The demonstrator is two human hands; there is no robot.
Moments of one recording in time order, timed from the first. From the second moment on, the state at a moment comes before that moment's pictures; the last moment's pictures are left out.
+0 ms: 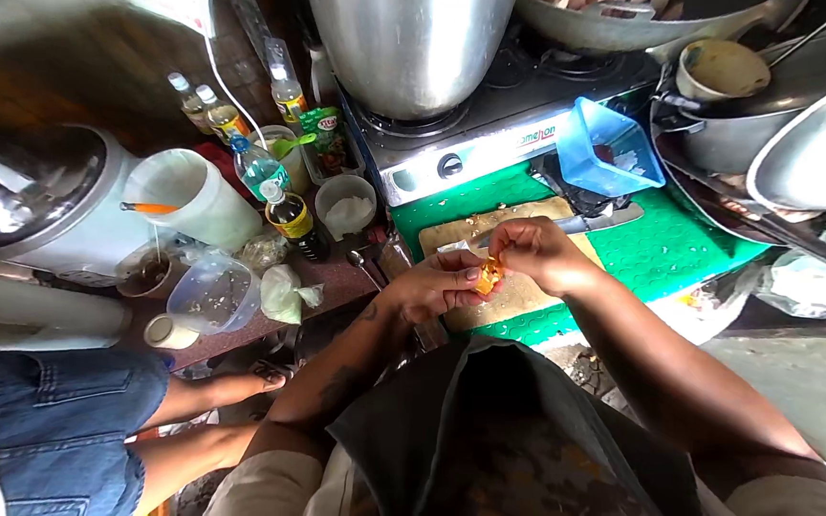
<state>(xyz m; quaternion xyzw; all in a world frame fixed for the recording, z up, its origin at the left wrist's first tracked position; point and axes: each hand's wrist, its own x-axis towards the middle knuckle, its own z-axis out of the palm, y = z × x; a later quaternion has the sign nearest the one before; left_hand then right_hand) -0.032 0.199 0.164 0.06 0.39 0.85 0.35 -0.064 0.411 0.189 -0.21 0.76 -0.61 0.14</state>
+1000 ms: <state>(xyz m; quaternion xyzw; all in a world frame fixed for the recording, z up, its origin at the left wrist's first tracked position) -0.024 0.220 0.162 0.02 0.48 0.88 0.03 -0.045 0.389 0.150 -0.31 0.76 -0.51 -0.27</state>
